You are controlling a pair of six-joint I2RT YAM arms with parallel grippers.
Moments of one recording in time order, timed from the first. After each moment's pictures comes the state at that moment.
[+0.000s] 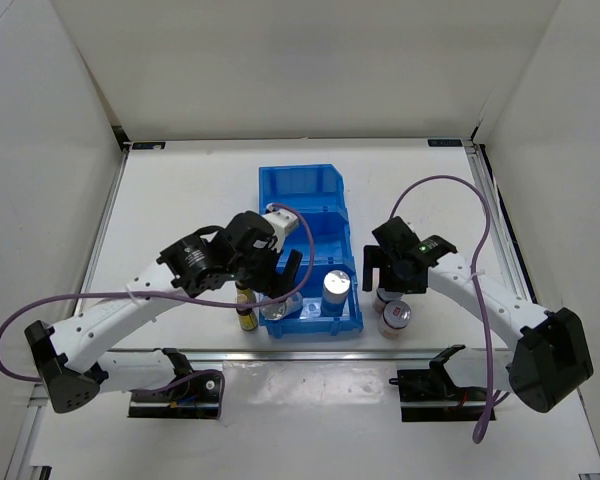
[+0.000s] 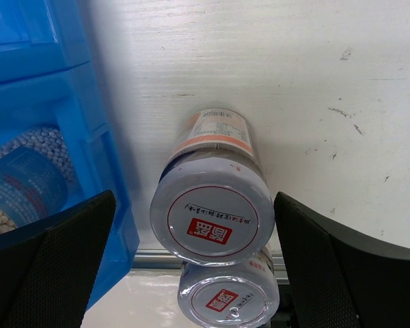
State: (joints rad) left arm -0.92 1.16 1.22 -0.89 -0.07 -0.31; right arm 0.60 1.23 0.87 -0.85 0.17 0.57
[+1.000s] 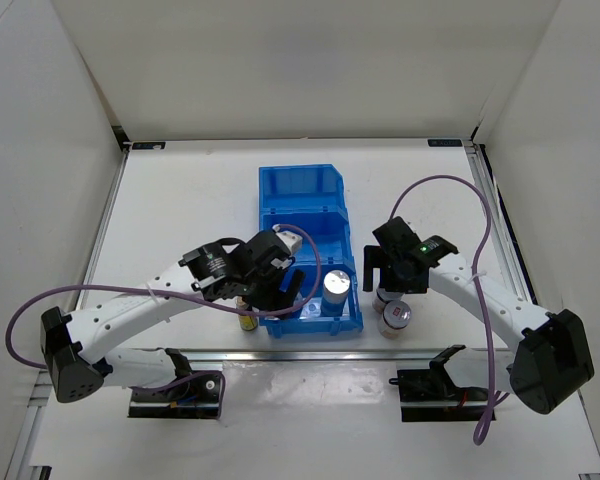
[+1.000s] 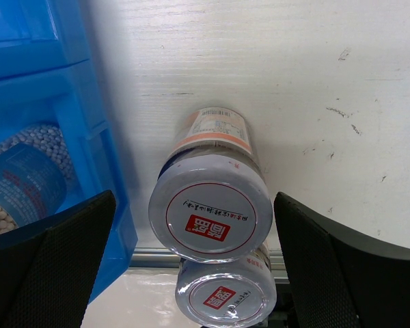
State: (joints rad) left arm -1.01 1.22 1.17 -1.00 -0.10 -0.46; right arm 0.60 1.22 0.87 -0.86 0.17 0.56
